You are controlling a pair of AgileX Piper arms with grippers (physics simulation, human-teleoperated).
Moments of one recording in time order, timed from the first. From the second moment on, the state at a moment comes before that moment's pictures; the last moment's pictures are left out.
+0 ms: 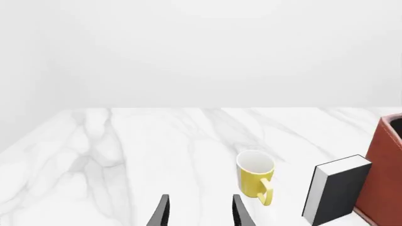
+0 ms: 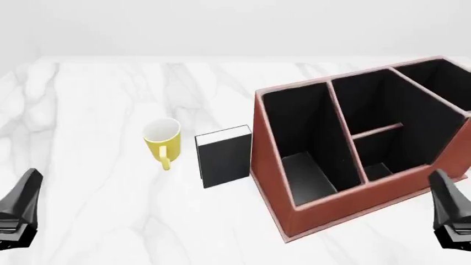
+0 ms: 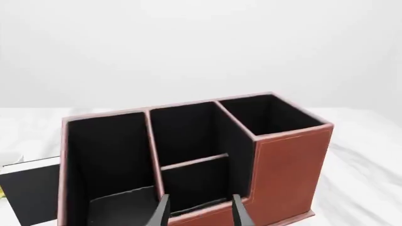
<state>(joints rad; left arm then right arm) 0.00 0.01 0.00 -0.01 0.00 0.00 0.00 0.00 0.00 0.00</state>
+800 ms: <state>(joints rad) -0.32 0.53 -0.54 0.05 0.22 0.05 0.03 0.00 -0.02 0.03</state>
